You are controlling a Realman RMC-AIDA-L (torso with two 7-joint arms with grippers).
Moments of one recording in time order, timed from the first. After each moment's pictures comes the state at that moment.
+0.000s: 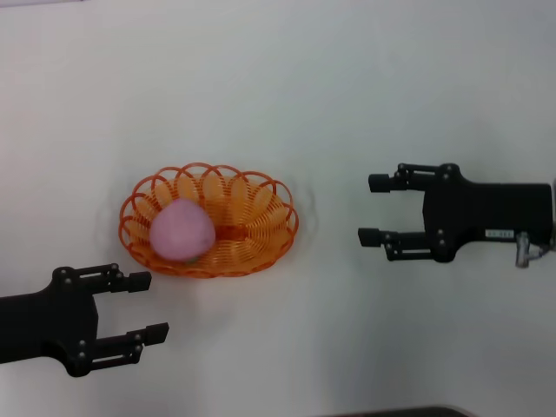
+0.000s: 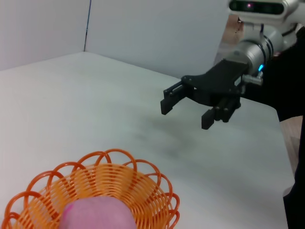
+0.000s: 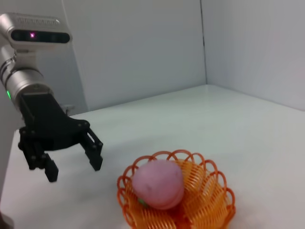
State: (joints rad) left arm -0.20 -2.16 0.75 0.93 2.14 1.81 -1.23; right arm 0.33 2.09 -0.84 -0.66 -1.91 -1.60 1.10
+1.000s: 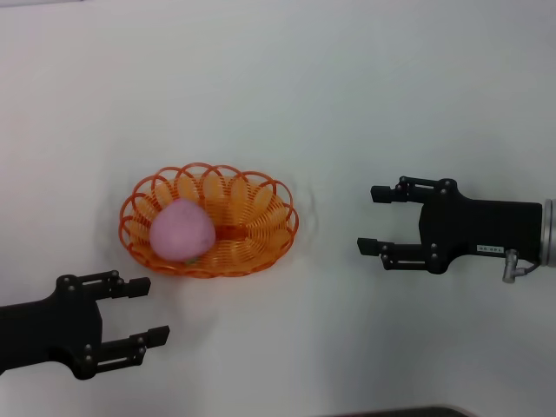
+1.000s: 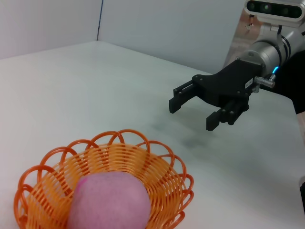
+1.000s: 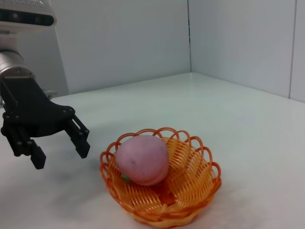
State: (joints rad) left arm -0.19 -2.16 0.75 0.85 2.15 1.73 -1.17; right arm 0.33 2.09 -0.80 -0.54 -1.93 -1.51 0.97
